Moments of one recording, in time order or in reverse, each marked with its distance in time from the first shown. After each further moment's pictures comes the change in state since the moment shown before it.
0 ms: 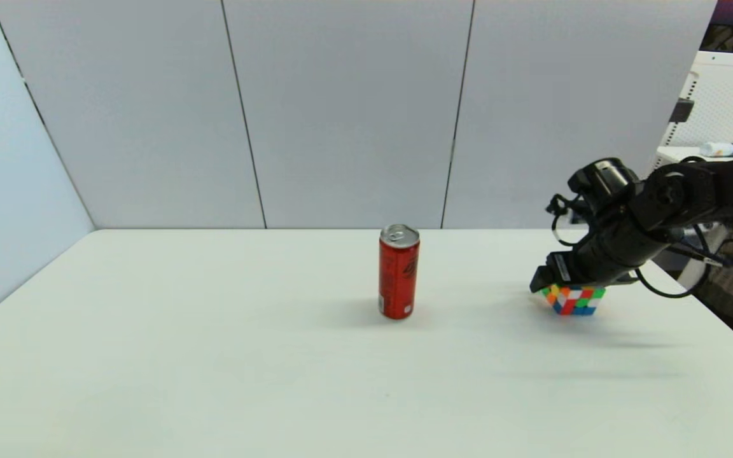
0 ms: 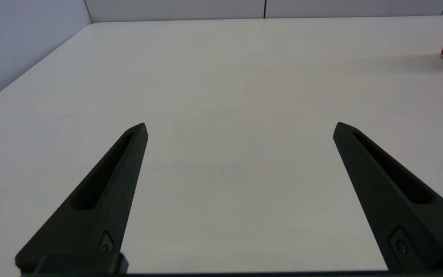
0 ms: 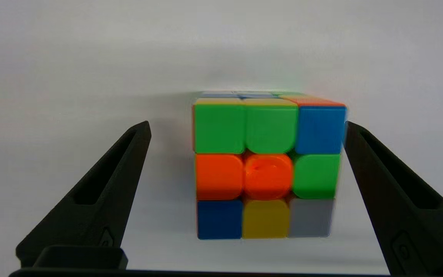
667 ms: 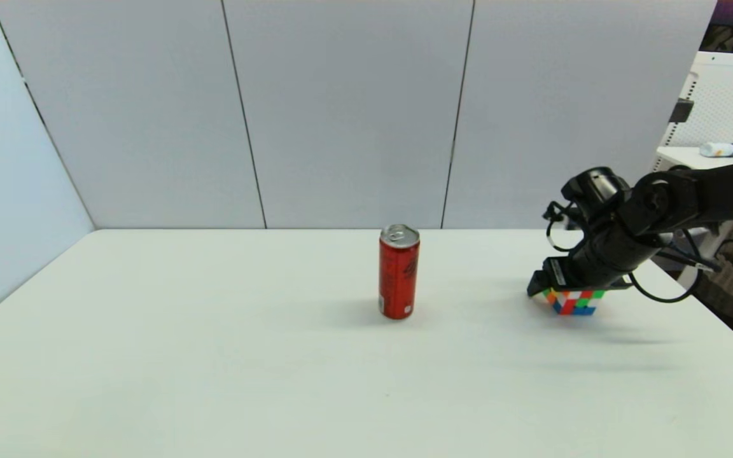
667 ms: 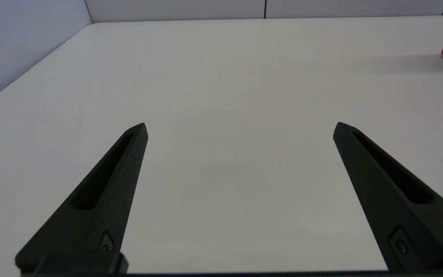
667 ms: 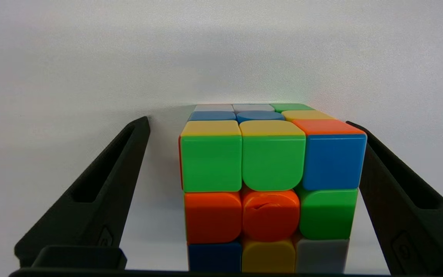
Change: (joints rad) left arm 0.000 0.000 0.000 0.000 0.000 0.000; right arm -0.008 0.046 -0.010 -0.002 -0.009 0.011
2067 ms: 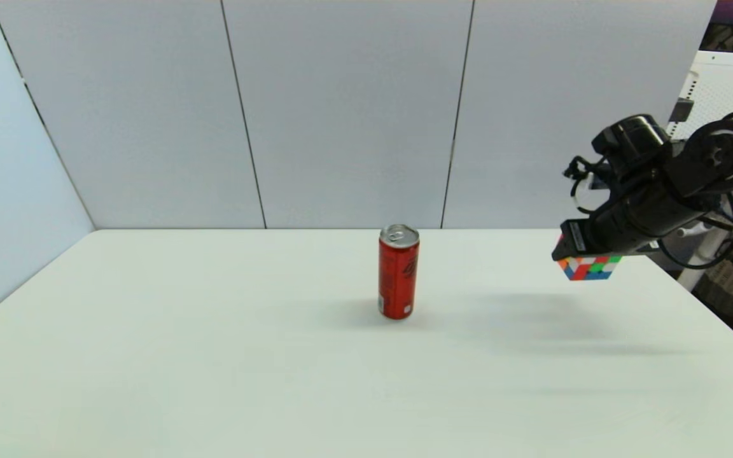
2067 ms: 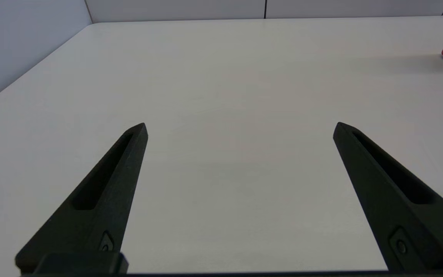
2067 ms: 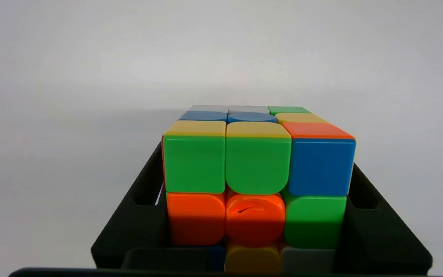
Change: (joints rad) left arm 0.000 0.000 0.000 0.000 0.000 0.000; right arm 0.026 -0.151 -0.087 0.082 0.000 0.002
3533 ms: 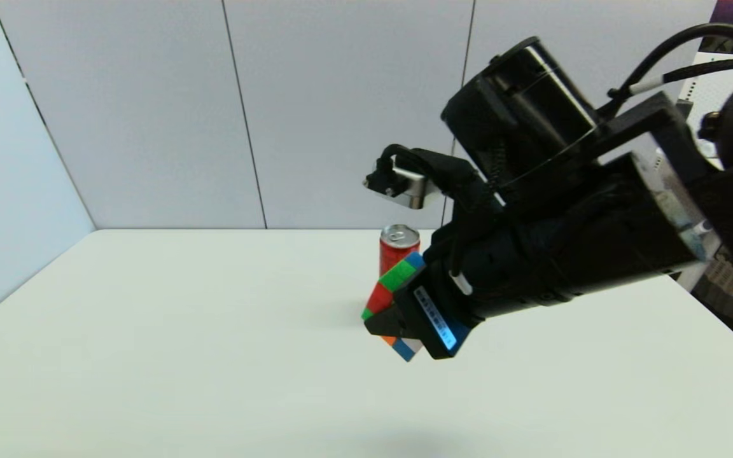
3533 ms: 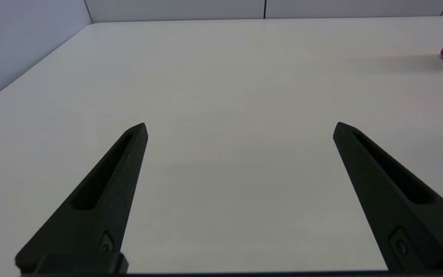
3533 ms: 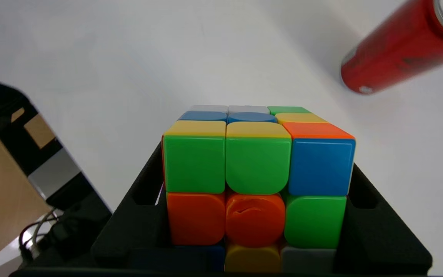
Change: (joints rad) left arm 0.000 0.000 0.000 0.000 0.000 0.000; right arm 0.765 -0.145 -0.079 0.045 0.123 -0.026
